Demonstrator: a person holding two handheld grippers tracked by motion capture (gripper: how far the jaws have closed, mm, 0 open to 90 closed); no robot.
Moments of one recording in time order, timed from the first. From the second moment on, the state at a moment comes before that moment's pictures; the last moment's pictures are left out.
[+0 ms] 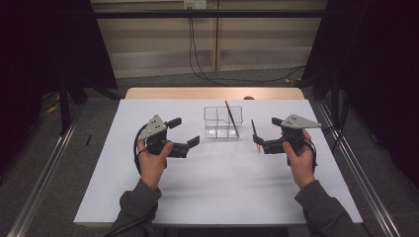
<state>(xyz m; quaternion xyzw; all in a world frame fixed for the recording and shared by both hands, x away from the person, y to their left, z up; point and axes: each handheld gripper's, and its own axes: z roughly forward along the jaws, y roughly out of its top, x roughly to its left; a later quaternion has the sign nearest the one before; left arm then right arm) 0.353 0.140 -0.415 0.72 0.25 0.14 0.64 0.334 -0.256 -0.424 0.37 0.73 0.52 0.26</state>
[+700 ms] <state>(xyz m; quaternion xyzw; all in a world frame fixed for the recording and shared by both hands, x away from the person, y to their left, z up) 0.352 0.140 -0.419 0.73 0.25 0.14 0.63 0.347 -0.256 -0.419 0.38 0.72 0.52 0.26</state>
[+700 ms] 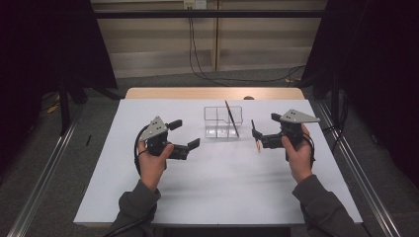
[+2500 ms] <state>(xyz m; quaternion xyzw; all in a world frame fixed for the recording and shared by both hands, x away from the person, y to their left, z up) 0.361 0.133 -0.420 0.72 0.25 0.13 0.64 0.381 -0.267 -0.428 0.43 0.73 0.48 0.24</state>
